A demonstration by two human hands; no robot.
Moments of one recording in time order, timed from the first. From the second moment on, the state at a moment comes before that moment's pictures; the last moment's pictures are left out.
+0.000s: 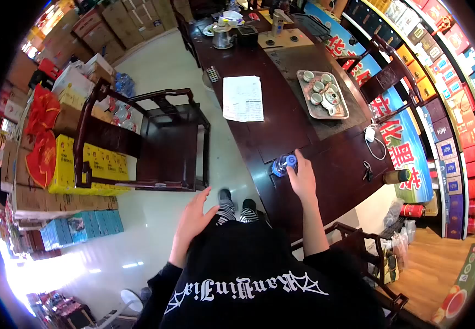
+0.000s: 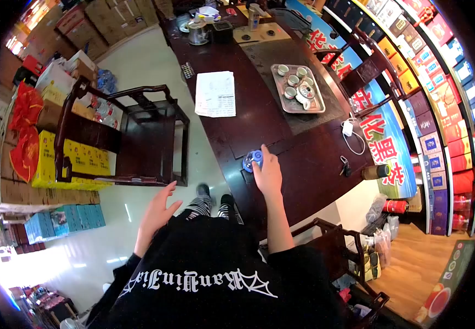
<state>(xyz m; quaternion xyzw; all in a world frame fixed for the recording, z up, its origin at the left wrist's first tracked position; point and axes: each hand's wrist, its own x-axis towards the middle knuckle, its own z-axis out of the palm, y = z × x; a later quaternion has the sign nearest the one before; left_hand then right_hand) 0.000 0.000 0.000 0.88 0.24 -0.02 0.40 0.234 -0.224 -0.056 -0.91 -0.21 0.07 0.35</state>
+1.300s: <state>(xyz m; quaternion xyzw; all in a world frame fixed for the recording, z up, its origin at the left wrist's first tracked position) 0.521 0.407 -0.240 0.69 0.30 0.05 0.65 0.477 0.068 -0.006 -0.95 -0.03 0.09 0.31</state>
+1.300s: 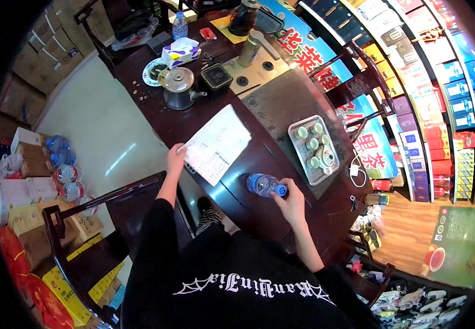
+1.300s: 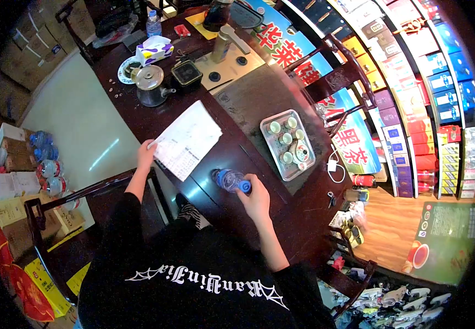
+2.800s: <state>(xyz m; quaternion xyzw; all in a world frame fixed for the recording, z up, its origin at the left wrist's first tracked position) 0.296 0.370 -0.210 0.70 0.43 0.08 0.56 0.853 -0.037 -0.115 -0.97 0.13 -0.03 0.20</state>
